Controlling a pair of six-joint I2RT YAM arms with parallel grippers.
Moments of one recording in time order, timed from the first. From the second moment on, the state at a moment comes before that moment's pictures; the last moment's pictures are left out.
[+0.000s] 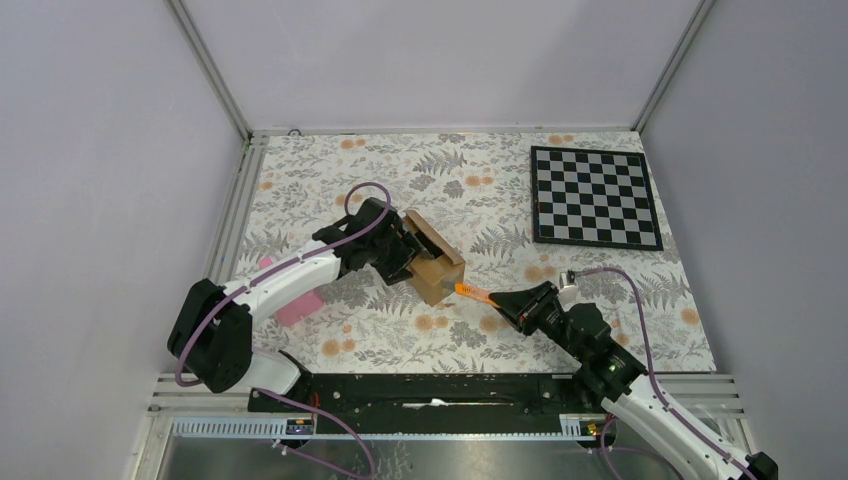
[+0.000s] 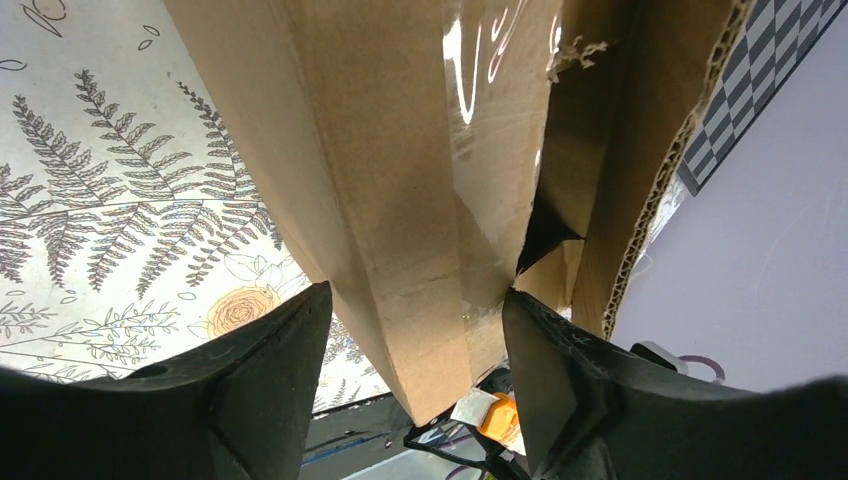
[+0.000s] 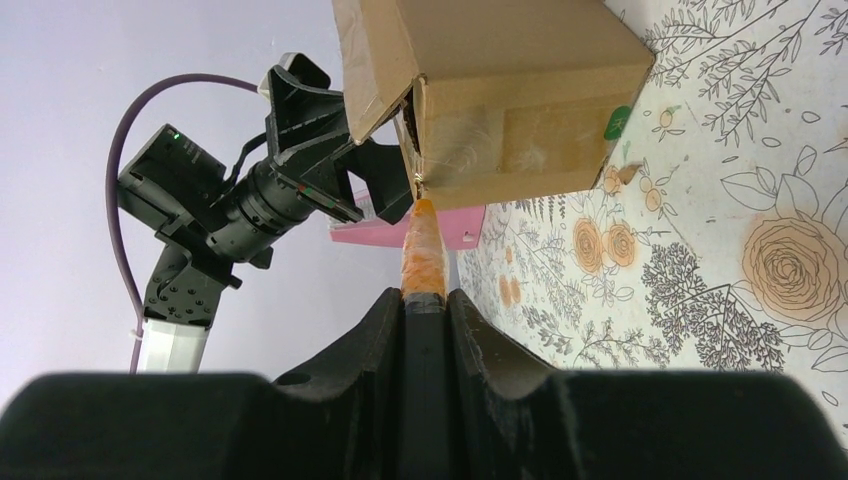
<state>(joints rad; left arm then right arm) -0.64 1.41 0.94 -0.45 0.13 -1.29 0.69 0.22 0.04 -0.03 -0.03 1.55</state>
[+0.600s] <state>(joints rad) -0.68 1.52 1.11 -0.60 0.08 -1.28 0.69 0.24 0.05 -0.02 0.02 1.55</state>
